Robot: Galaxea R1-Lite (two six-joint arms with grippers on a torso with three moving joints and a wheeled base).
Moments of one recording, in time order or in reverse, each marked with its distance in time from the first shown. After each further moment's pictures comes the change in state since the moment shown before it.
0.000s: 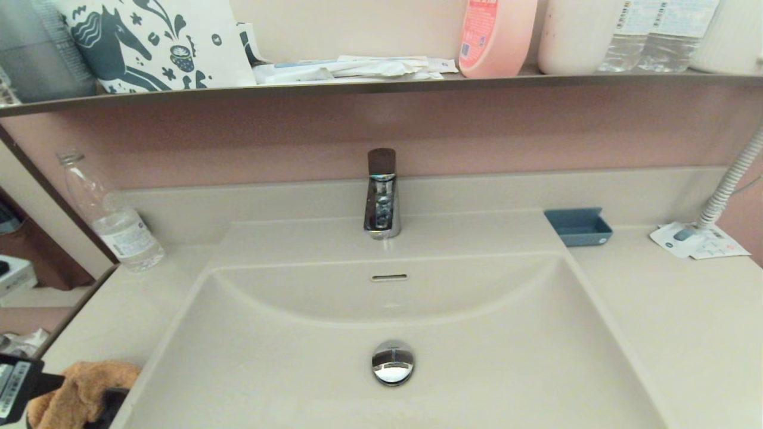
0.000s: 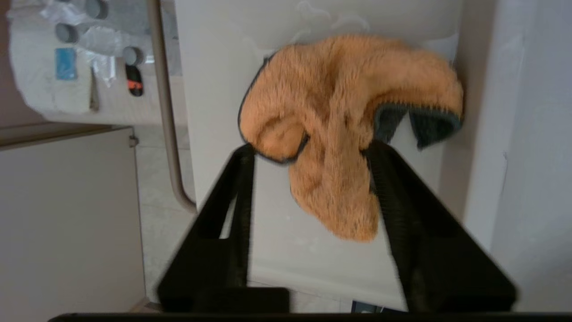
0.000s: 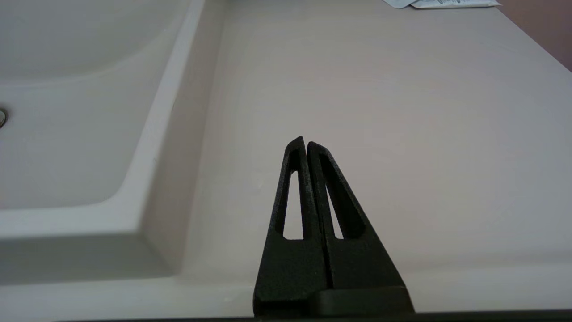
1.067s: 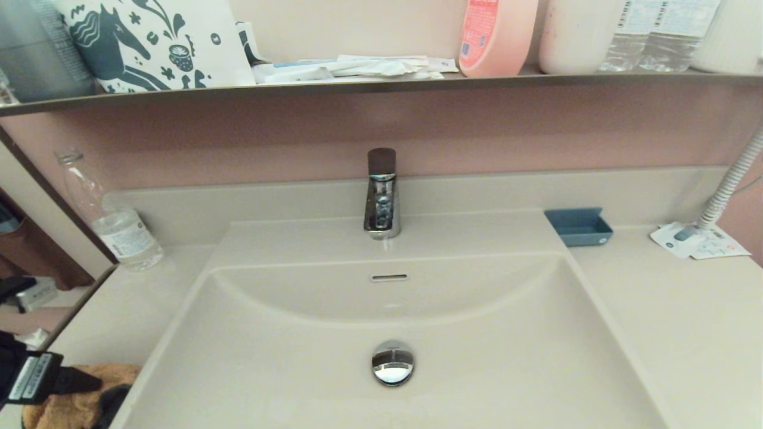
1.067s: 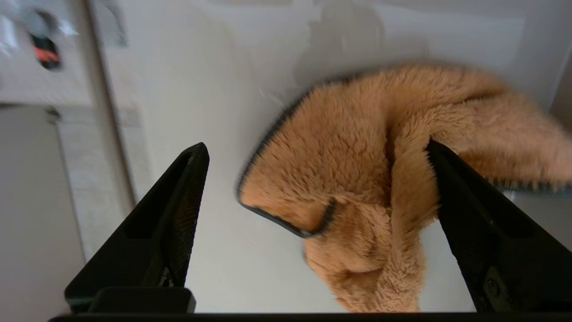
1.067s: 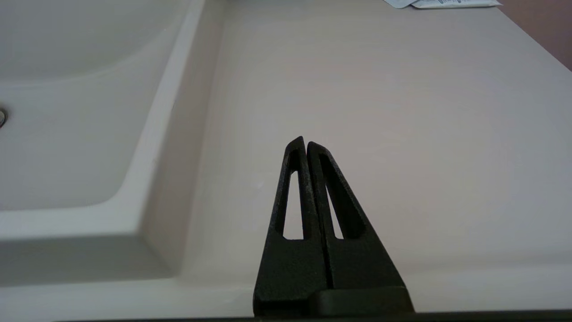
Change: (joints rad) left arm 0.305 0.281 0.032 -0.127 -0.257 0.154; right arm 0.000 0.000 0.000 0.000 0.000 0.000
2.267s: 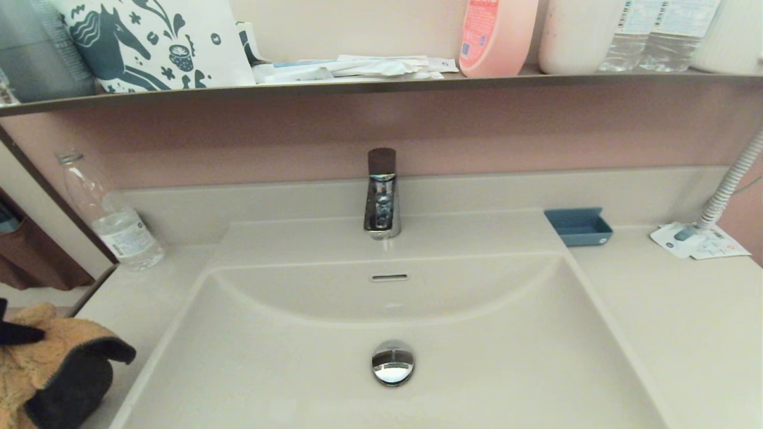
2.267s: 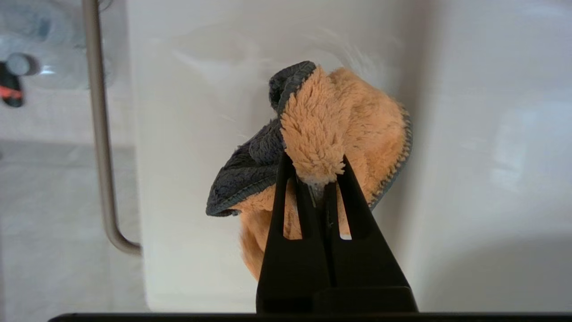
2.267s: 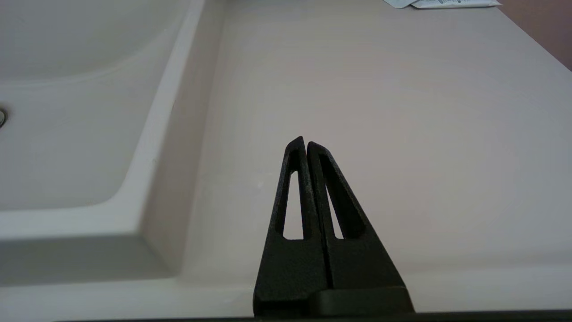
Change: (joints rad) left arm -0.002 -0.147 -0.325 0.337 -0.211 -0.122; right arm 0.000 0.000 0.000 0.000 0.000 0.000
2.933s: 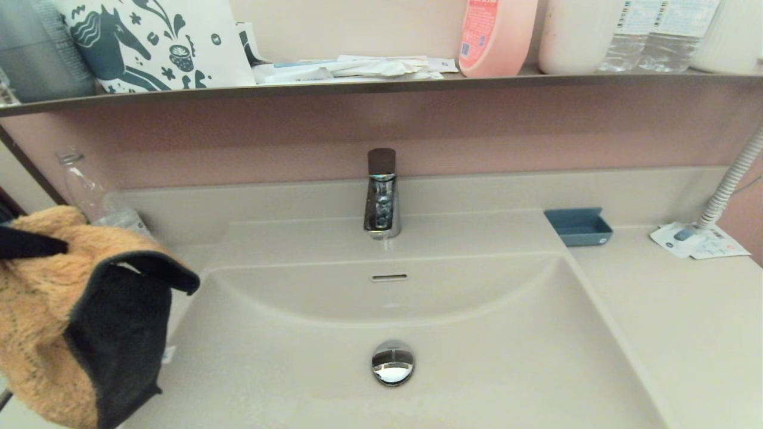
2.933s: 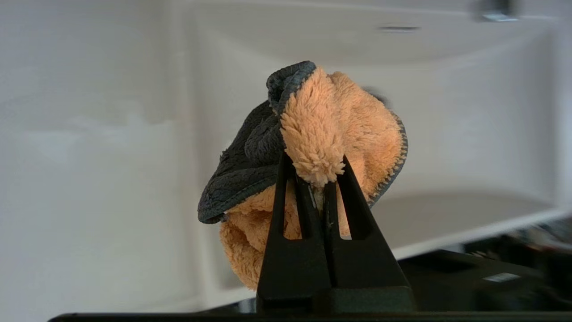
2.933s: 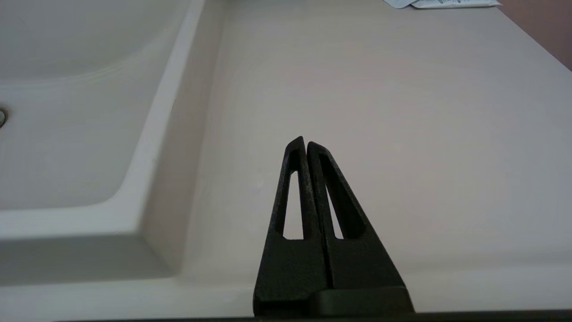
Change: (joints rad) left arm -0.638 -0.063 -0.444 0.248 0.050 -0.552; right arm 0.000 0.000 0.000 0.000 0.000 0.000
